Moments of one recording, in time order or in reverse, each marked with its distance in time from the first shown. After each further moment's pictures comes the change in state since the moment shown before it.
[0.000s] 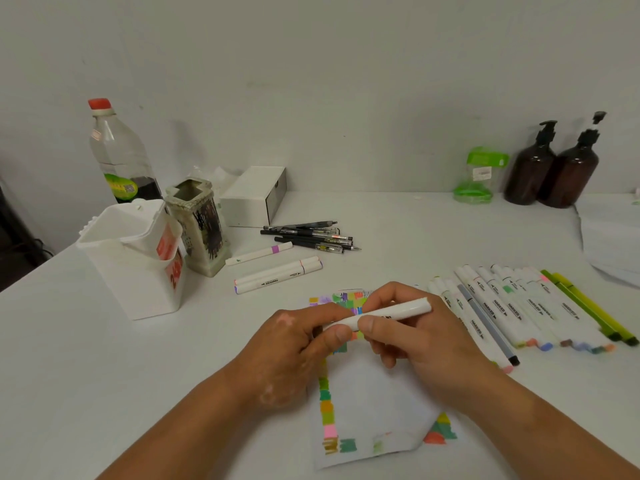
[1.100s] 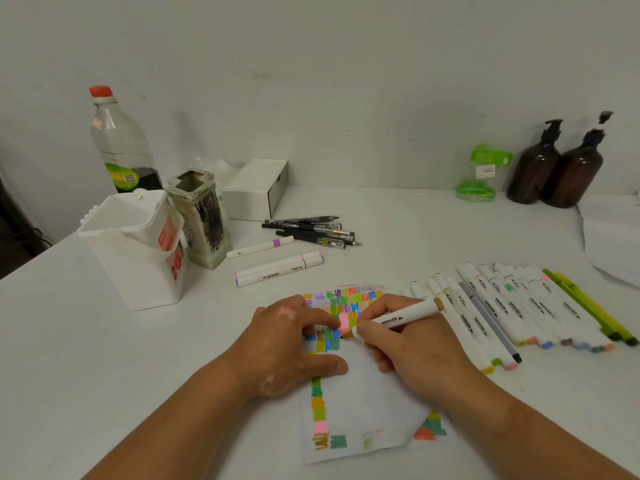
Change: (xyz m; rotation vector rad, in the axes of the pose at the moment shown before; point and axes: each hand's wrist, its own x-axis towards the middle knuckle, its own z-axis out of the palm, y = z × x) left_hand 0.005 -0.014 -0.003 0.402 -0.110 -0.218; right_hand 0.001 0.015 0.009 -0.324 0.134 0.165
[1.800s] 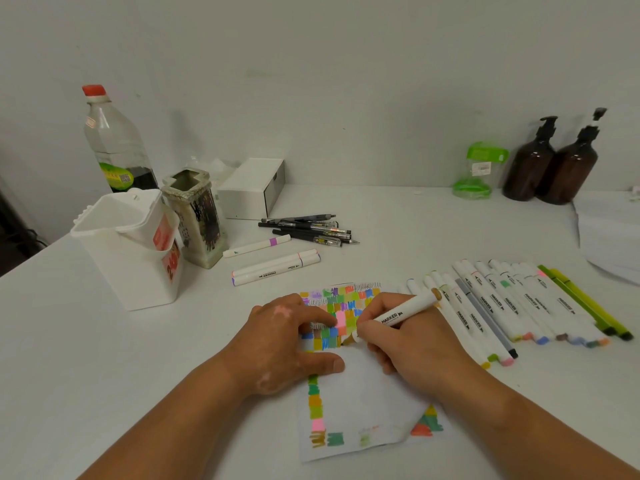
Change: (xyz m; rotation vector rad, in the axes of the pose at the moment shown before) left_hand 0.000 -0.003 0.002 -0.018 0.008 0.003; right_hand 0.000 -0.002 -0.002 -0.038 -0.012 0.021
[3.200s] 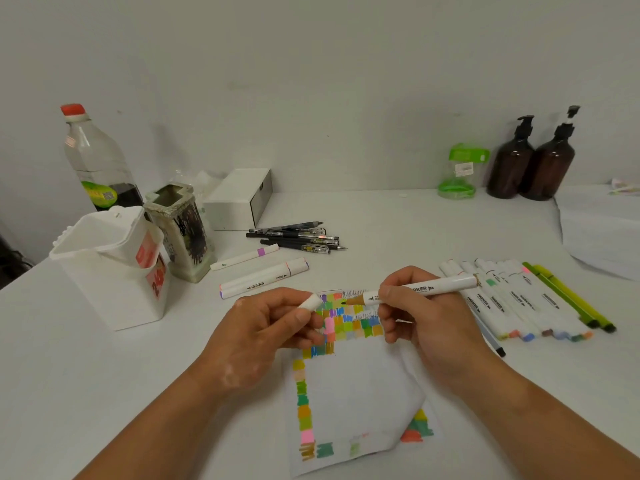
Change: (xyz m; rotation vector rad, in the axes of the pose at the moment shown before) left_hand -0.003 0.005 -0.014 -0.953 0.075 0.017; right_hand 0.006 -0.005 -0.026 0.602 0.081 -0.110
